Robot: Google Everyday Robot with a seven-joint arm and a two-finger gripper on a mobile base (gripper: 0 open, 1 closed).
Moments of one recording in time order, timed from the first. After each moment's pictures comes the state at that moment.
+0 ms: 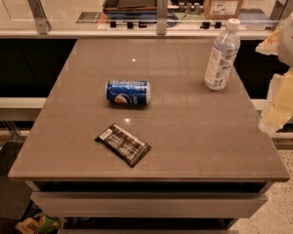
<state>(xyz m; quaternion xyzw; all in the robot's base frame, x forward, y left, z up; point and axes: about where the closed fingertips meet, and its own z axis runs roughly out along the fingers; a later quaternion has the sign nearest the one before) 0.438 -0.216 0.978 -0.60 0.78 -0.04 0.16</state>
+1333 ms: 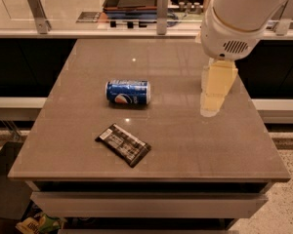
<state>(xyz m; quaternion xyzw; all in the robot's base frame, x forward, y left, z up) 0.488 -0.123 0.968 -0.67 0.72 -0.08 0.15</state>
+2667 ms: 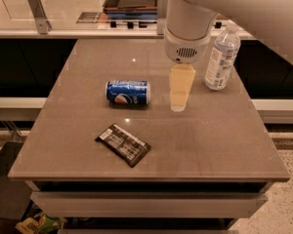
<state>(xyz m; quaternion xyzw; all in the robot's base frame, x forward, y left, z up) 0.541 -0.078 0.928 -0.66 0.73 -0.11 0.12</state>
